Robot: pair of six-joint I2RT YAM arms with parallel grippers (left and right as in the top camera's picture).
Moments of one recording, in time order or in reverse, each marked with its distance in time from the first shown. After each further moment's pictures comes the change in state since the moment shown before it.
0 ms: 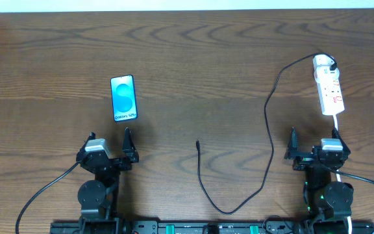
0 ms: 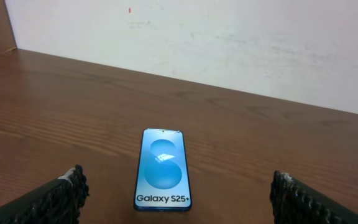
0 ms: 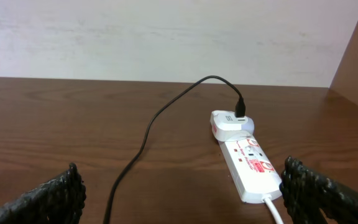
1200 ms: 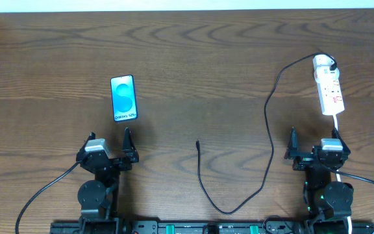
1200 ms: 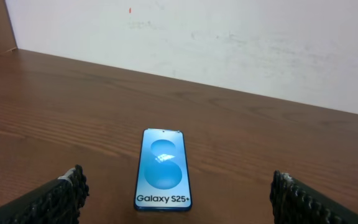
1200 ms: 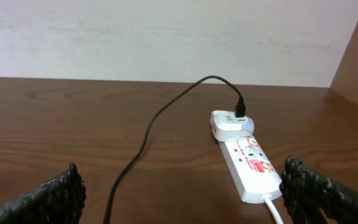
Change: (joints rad) left arm 0.000 0.000 0.000 0.003 -0.001 0.000; right arm 0.000 0.000 0.000 0.000 0.000 0.000
